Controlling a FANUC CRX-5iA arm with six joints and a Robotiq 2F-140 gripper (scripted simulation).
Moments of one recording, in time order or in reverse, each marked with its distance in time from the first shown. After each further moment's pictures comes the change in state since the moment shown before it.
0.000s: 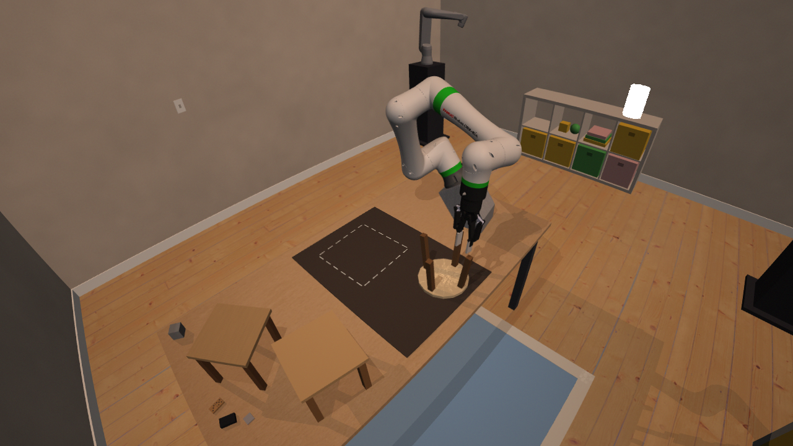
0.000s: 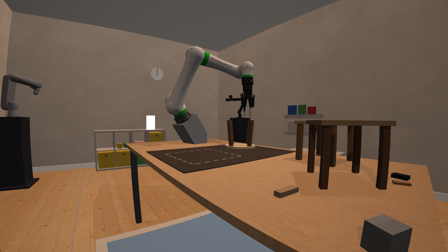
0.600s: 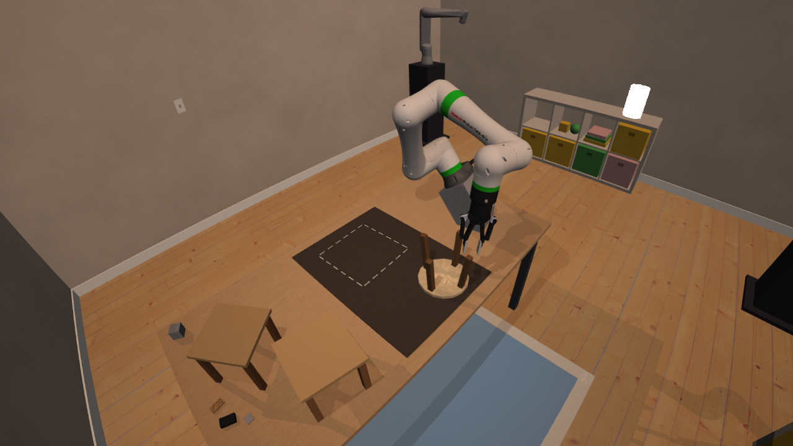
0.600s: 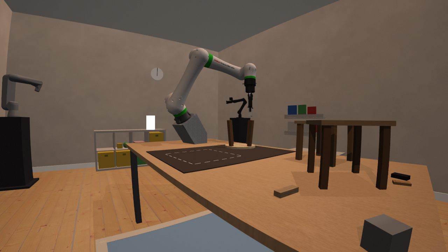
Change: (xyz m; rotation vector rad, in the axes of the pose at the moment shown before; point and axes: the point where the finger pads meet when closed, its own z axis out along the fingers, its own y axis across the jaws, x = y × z) arm -0.010 -0.033 0.002 -0.017 0.006 -0.827
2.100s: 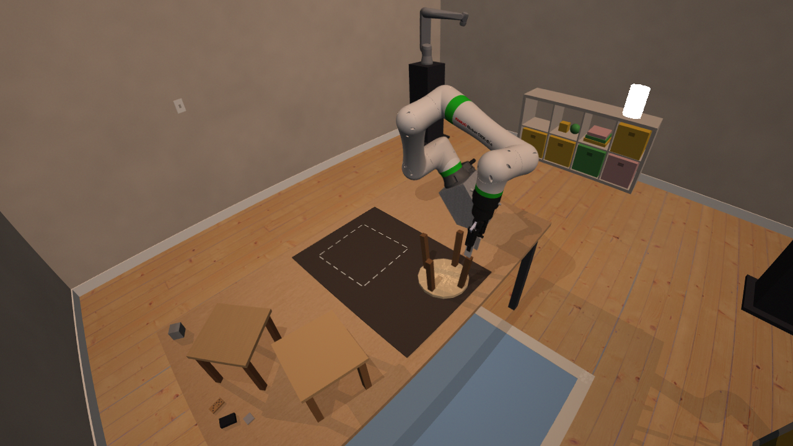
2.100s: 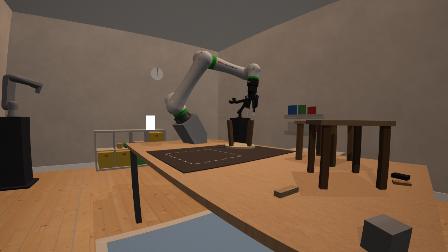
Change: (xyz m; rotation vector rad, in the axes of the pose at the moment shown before) arm 0.001 -0.002 0.001 0.023 -0.089 -0.936
